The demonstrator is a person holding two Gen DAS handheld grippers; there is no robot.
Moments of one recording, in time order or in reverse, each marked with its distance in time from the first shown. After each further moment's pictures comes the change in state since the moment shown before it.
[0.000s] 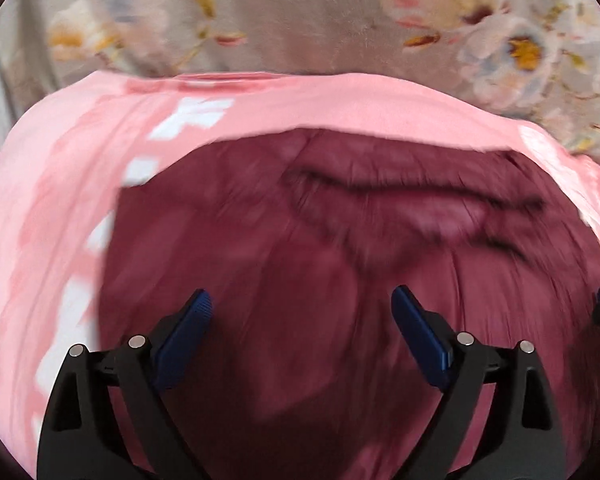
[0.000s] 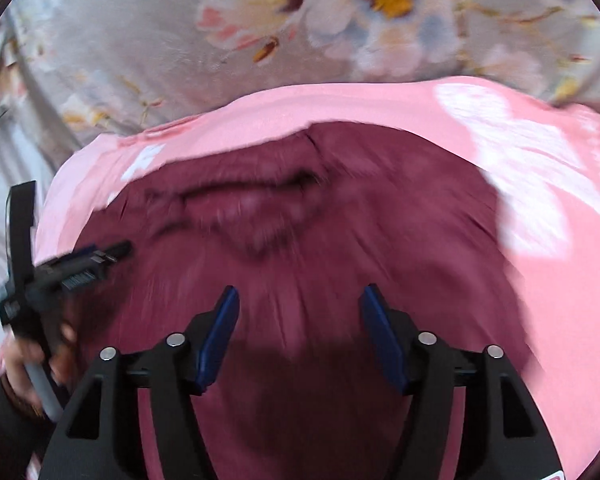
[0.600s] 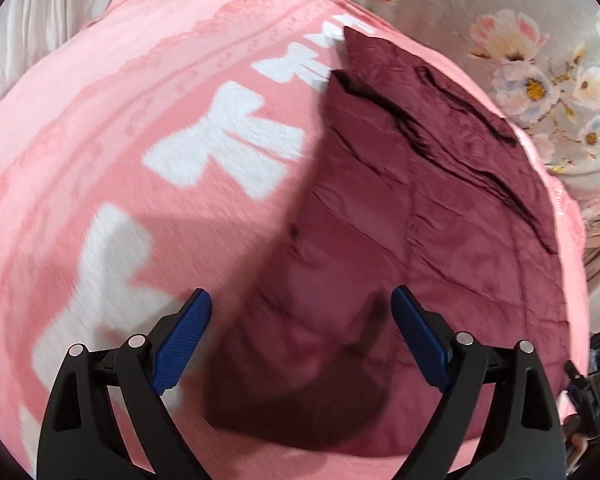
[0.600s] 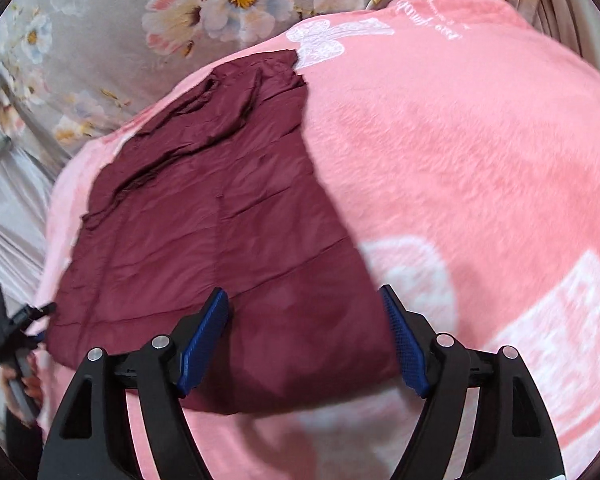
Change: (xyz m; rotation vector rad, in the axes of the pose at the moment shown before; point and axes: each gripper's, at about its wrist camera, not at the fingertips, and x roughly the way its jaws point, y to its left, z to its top) left arm -0.150 0.134 -0.216 -0.375 0.146 -0.134; right arm -0.167 -0.068 -0.243 0.307 0.012 -0.040
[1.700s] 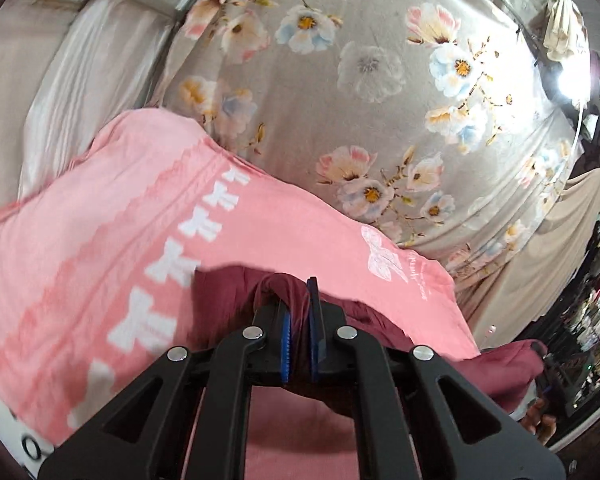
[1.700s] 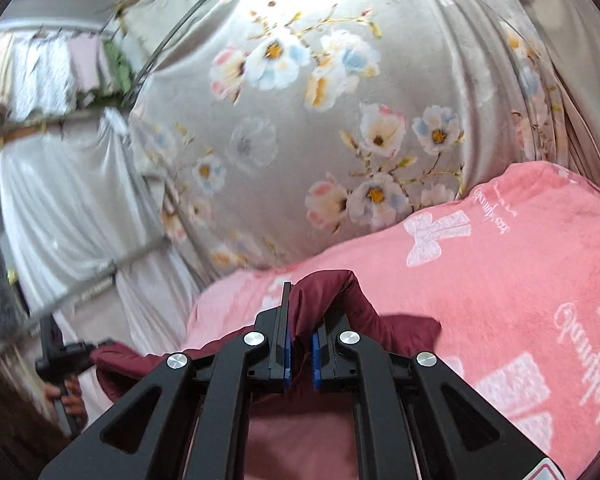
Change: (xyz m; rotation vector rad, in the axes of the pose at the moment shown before) left arm -0.290 -0.029 -0.022 0.111 -0.414 -0.334; right arm -0.276 0.049 -0.005 -0.085 -0.563 0.384
